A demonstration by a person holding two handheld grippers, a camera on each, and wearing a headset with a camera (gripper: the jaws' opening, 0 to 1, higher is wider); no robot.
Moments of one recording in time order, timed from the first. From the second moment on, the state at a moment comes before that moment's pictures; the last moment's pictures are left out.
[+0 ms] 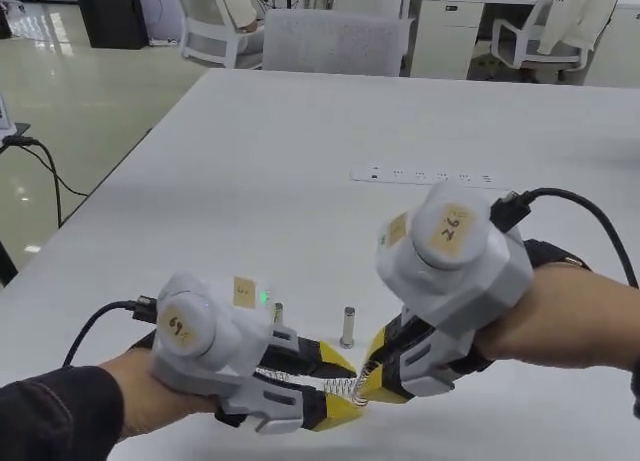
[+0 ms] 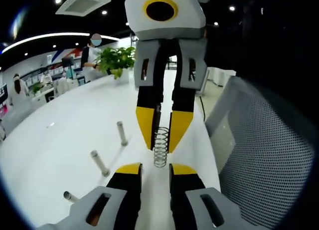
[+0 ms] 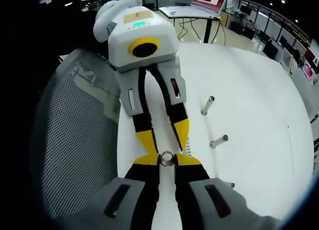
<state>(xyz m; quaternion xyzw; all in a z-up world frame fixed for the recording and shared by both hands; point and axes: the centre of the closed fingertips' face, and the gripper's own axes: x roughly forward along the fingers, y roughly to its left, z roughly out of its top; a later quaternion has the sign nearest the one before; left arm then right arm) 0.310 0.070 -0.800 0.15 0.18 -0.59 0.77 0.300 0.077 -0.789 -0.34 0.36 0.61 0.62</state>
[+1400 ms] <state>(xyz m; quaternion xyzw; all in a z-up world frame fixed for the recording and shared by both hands) 0.323 0.155 -0.785 0.08 0.17 -0.47 0.86 0.339 0.040 -0.770 -0.34 0.36 0.57 0.66</state>
